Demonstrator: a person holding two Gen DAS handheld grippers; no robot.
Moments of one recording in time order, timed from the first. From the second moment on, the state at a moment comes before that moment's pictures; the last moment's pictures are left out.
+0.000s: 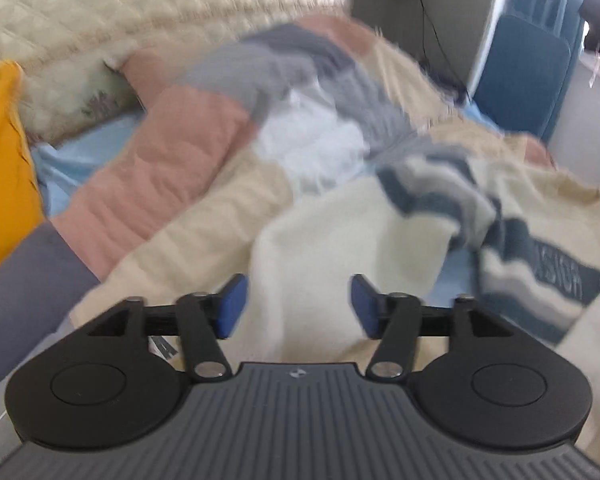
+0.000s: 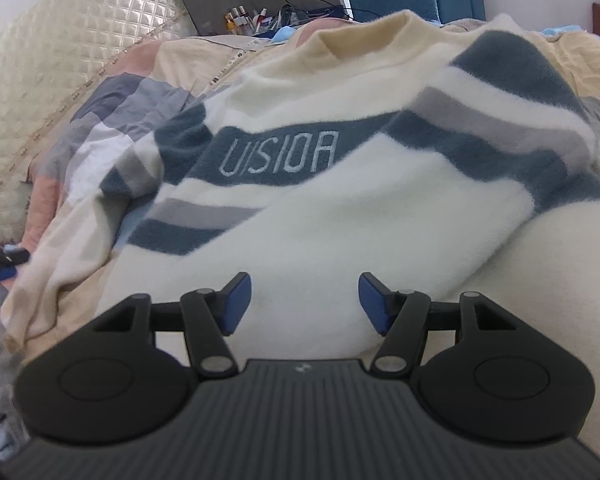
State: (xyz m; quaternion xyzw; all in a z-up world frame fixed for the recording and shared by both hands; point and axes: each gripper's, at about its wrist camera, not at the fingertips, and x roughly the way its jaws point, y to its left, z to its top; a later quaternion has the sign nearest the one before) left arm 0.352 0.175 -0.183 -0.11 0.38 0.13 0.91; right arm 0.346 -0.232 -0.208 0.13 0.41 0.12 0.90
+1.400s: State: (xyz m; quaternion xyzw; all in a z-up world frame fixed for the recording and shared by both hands) left arm 0.369 -0.180 -0.023 0.10 0.34 -0.16 0.92; right arm 0.297 -0.339 -0.179 0.26 0.30 0.02 0.92
